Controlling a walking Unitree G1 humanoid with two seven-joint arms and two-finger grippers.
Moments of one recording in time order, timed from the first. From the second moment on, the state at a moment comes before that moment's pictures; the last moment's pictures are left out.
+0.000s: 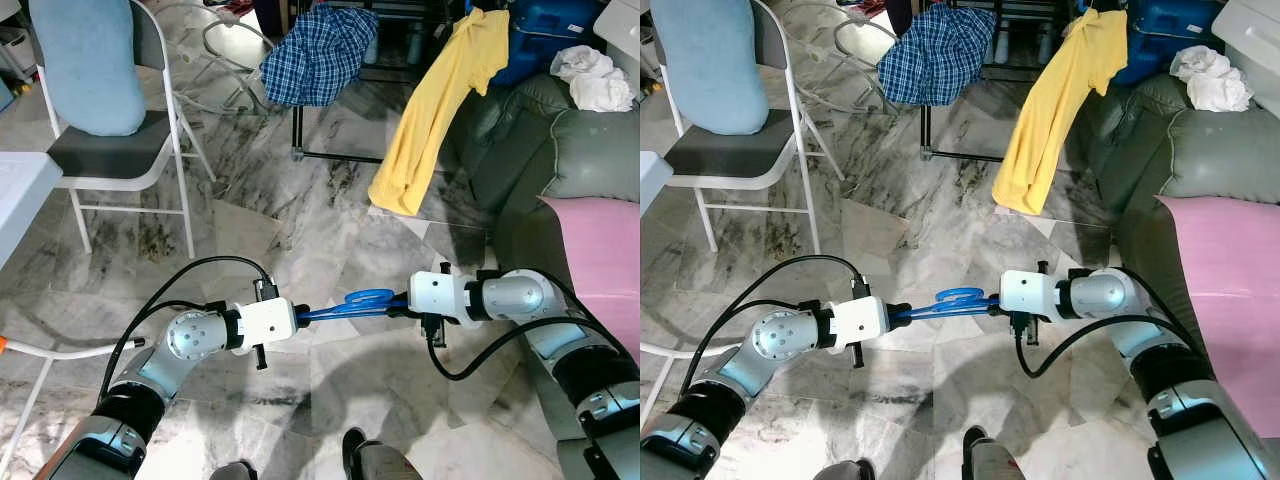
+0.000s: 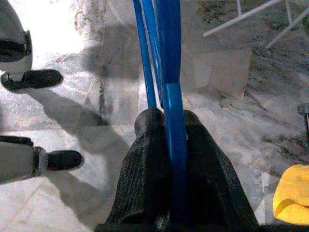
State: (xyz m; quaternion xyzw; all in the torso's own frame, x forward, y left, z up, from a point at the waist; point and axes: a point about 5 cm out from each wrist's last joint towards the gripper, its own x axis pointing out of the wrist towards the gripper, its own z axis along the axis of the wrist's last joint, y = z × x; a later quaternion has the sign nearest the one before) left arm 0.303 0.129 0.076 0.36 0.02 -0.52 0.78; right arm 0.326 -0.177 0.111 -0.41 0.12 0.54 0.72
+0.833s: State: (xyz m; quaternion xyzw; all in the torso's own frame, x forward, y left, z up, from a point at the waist) left arm 0.333 0.150 0.107 0.31 -0.12 -0.24 0.91; right arm 0.331 -0.180 0.074 -0.26 0.17 0.34 0.89
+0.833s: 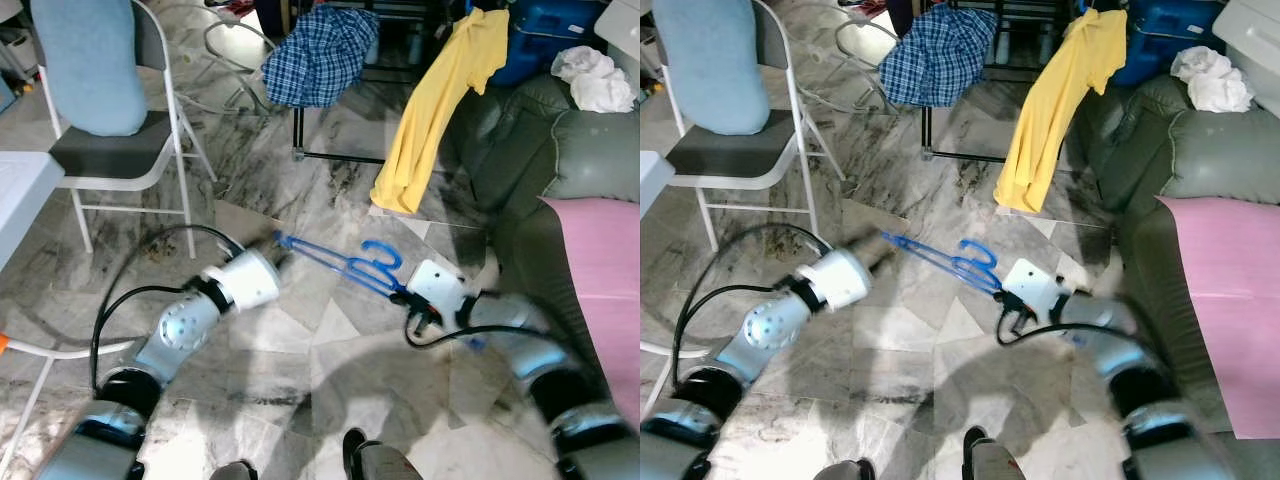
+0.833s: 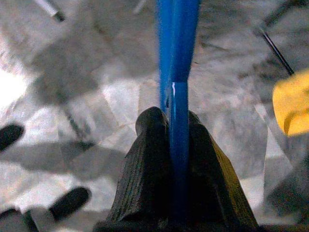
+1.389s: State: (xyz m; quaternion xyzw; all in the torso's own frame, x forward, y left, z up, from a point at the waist) left arm 0.328 0.155 0.067 0.05 0.02 -0.11 0.99; right arm 0.321 -0.173 0.074 -0.03 0.13 0.06 0.99
